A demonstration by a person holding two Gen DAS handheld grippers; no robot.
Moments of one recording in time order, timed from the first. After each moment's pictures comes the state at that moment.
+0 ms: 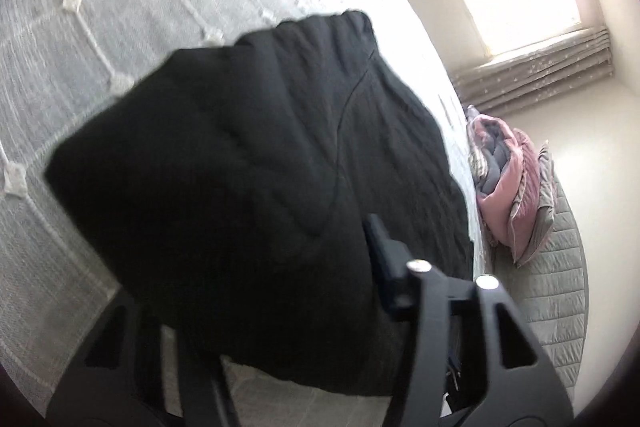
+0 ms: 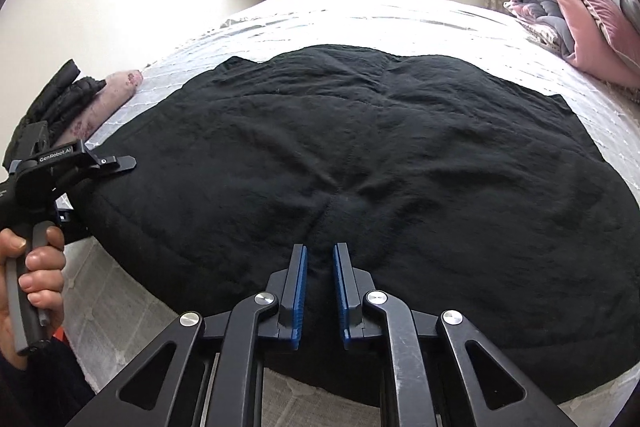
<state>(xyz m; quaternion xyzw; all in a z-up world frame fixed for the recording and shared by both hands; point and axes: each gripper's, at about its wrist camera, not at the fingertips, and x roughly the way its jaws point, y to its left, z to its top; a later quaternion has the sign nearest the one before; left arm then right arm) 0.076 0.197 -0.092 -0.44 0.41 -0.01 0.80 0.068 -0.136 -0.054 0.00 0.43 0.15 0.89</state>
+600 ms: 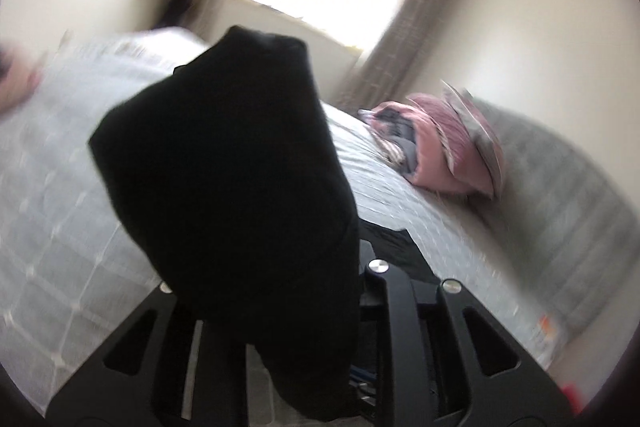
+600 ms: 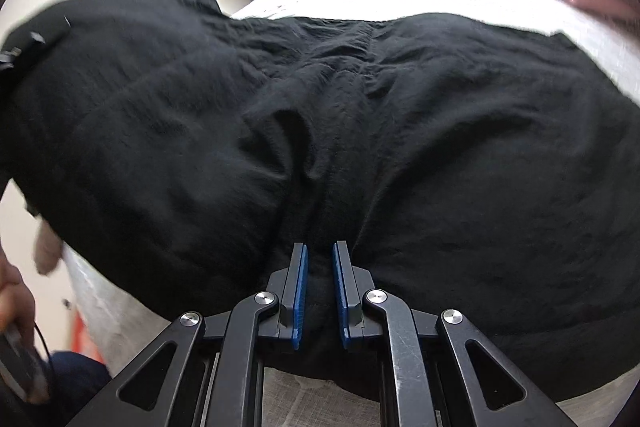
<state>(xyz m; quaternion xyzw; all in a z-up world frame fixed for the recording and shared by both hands) 0.061 0.043 0.070 -0.18 0.23 -0.15 0.95 0.077 -0.169 -0.077 0.11 0.46 0.18 0.86</state>
